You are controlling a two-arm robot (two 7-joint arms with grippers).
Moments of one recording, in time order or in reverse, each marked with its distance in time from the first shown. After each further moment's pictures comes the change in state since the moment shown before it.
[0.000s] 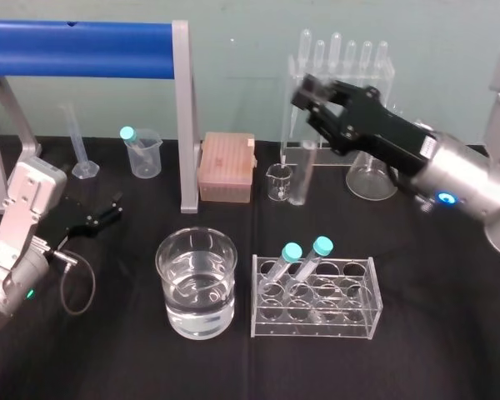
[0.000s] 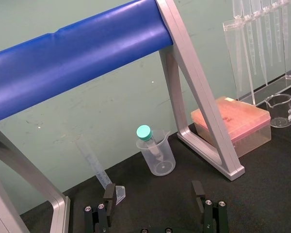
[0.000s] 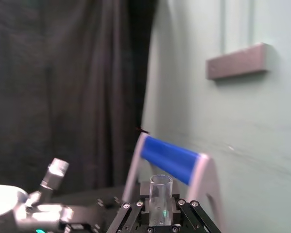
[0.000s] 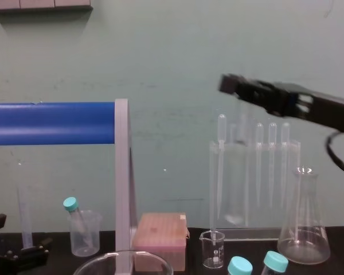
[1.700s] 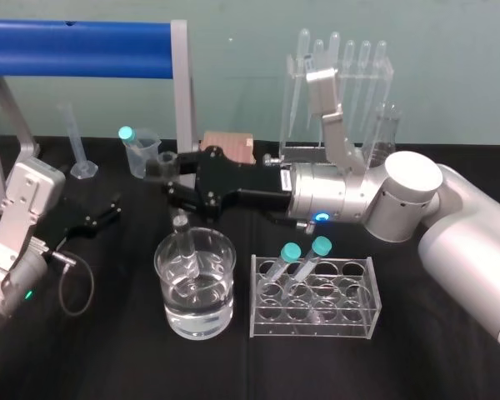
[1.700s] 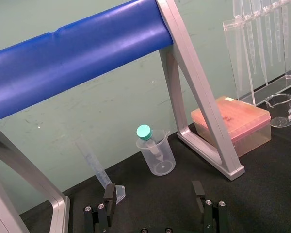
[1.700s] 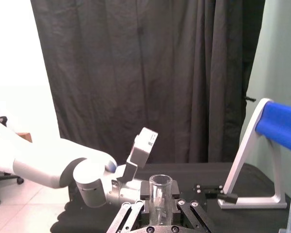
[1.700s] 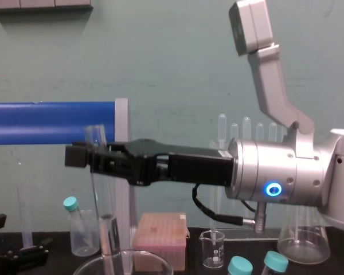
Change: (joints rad) left arm 0.000 0.000 0.000 0.000 0.000 0.000 0.000; right arm 0.249 -0.220 -0.323 0.325 -0.017 0.036 0.263
